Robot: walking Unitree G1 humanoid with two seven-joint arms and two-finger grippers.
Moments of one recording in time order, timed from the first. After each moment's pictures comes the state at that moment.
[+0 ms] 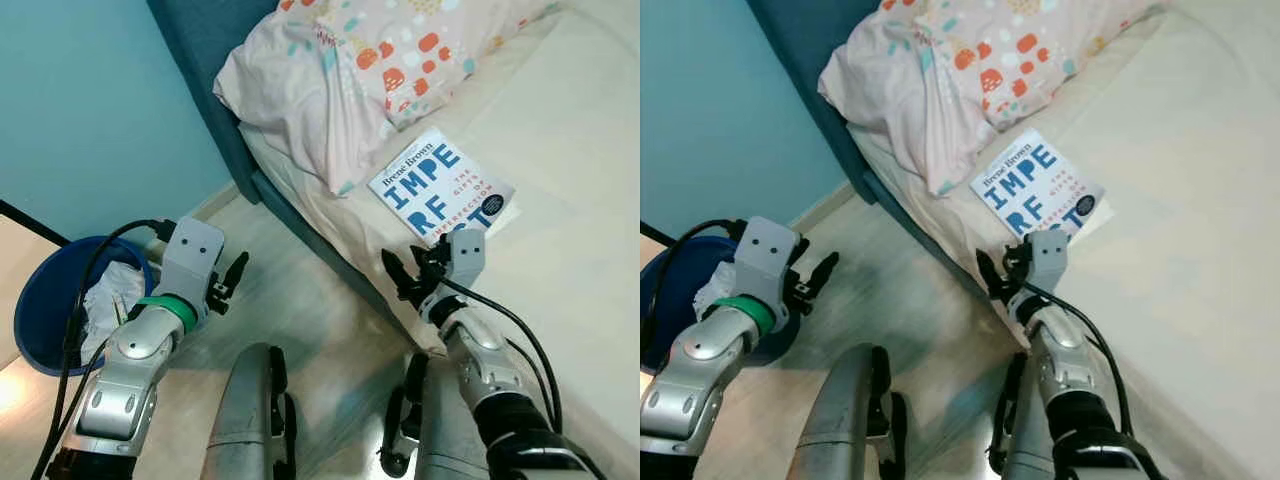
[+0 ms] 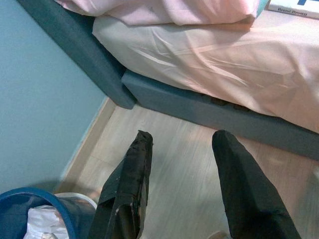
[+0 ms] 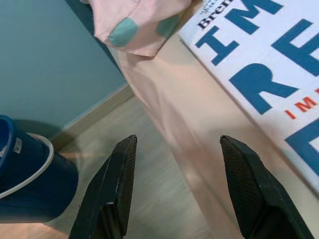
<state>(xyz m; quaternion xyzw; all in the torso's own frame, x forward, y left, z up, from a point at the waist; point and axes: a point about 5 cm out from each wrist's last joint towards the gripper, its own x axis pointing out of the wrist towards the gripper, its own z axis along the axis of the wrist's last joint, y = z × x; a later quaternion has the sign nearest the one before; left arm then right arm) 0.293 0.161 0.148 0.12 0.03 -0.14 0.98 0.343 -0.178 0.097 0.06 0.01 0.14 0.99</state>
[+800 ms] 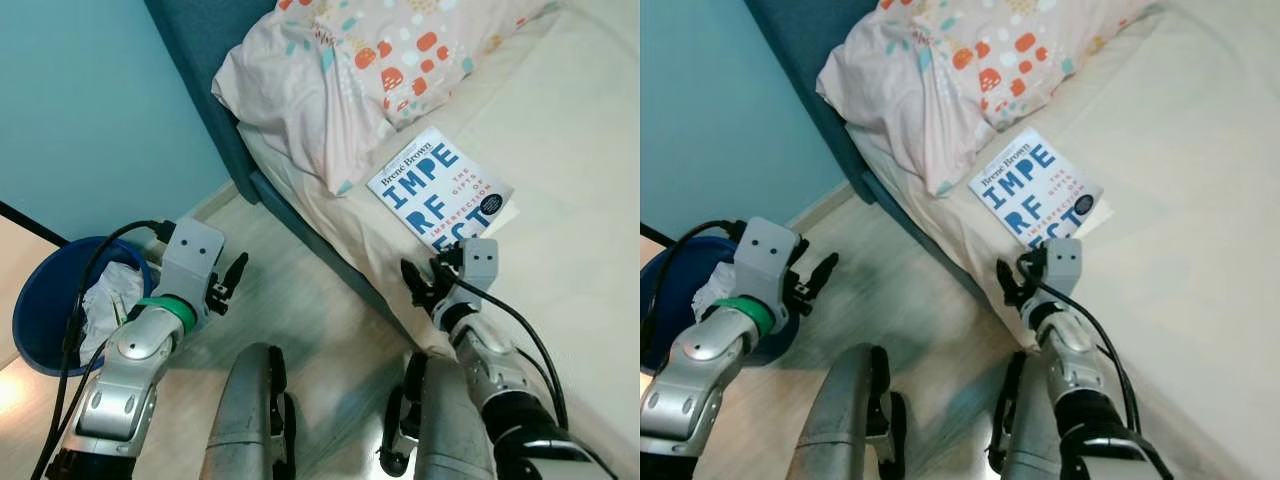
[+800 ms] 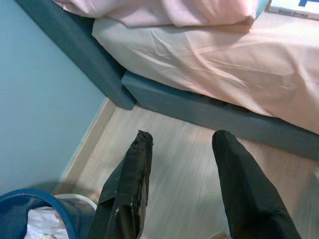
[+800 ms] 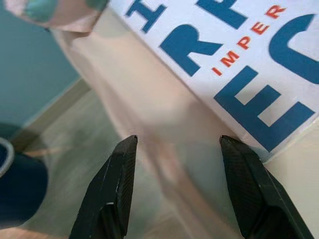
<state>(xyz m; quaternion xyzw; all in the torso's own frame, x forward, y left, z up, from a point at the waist) 0.294 0.160 0.150 0.13 0.03 -0.14 0.98 0.344 -0.206 0.086 0.07 0.05 0.06 0.99</state>
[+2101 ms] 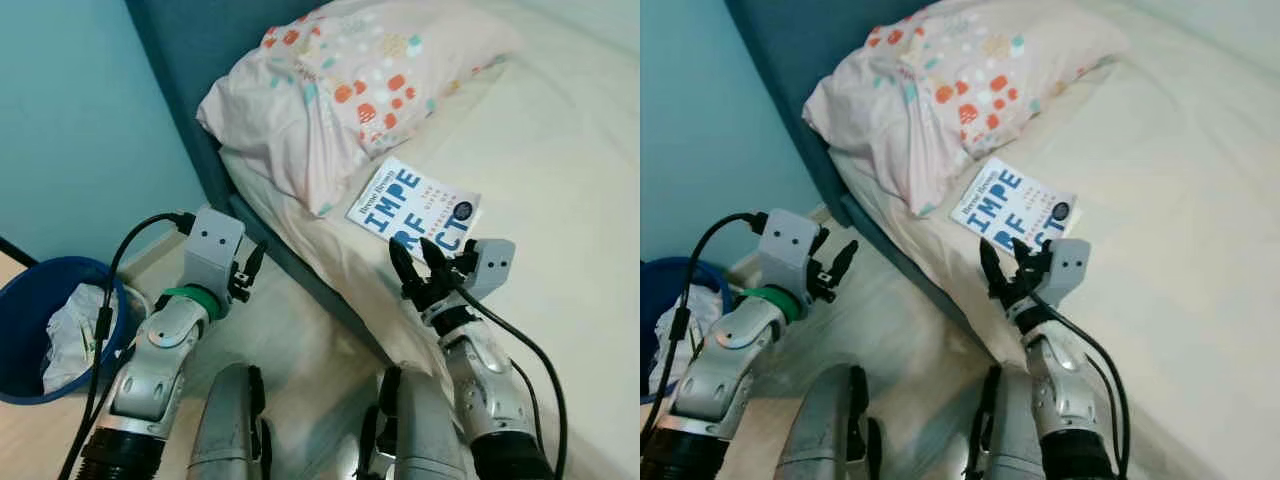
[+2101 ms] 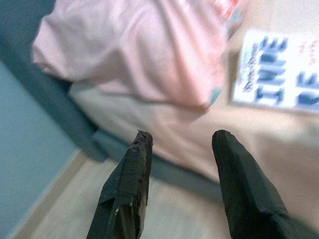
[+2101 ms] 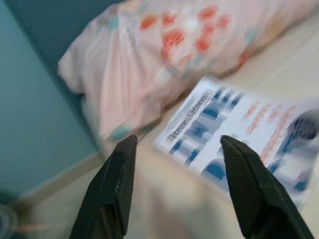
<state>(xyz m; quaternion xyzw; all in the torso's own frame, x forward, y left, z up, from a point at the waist) 0.309 0.131 0.138 0.08 0.00 -0.14 0.99 0.312 -0.157 0.117 0.05 -0.10 0.10 0.99</state>
